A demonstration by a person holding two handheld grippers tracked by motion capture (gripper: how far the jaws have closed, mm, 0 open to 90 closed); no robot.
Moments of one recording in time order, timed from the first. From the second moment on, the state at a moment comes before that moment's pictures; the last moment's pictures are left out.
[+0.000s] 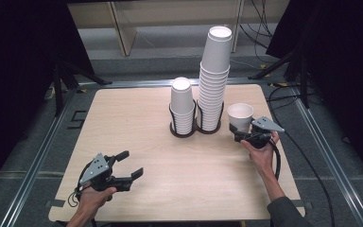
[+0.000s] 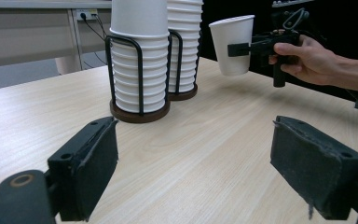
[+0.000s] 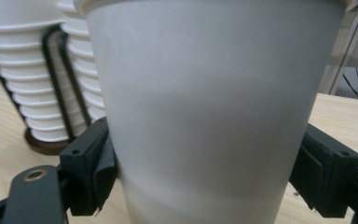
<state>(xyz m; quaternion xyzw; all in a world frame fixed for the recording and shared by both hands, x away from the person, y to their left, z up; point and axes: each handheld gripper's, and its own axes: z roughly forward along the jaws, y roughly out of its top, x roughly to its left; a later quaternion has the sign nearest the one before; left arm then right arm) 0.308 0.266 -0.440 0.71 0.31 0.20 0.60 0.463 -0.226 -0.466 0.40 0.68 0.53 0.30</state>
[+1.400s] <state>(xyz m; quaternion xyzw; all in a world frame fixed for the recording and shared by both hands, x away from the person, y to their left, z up) 0.307 0.266 -0.441 0.71 0.30 0.20 0.61 0.479 -0.236 -0.482 0.45 0.72 0.46 0.26</state>
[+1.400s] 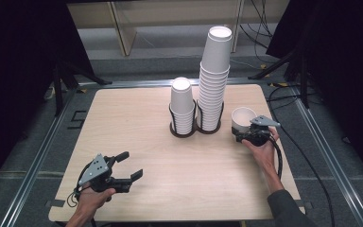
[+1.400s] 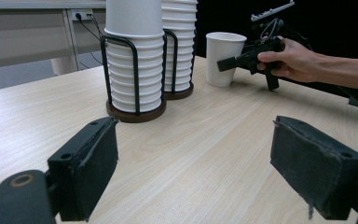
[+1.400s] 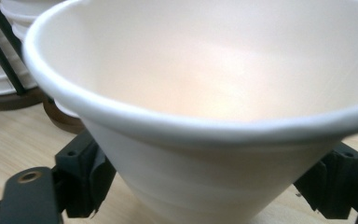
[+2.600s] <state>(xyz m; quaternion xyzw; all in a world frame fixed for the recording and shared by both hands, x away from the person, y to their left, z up) 0.308 0.268 -0.444 0.73 0.31 0.21 0.57 0.397 -0.237 -0.429 0.46 0.73 0.46 0.22</state>
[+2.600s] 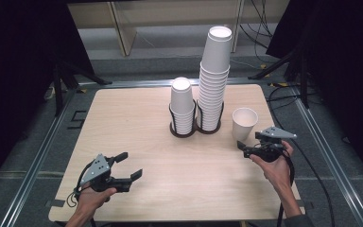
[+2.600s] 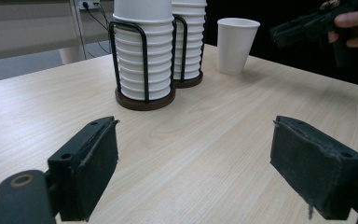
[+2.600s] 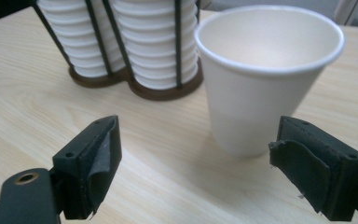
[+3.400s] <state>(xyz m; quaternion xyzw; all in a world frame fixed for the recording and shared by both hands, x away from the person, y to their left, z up) 0.308 0.266 -0.447 0.73 0.32 0.21 0.56 0.411 -0.197 -0.355 0.39 0.73 0.51 0.23</state>
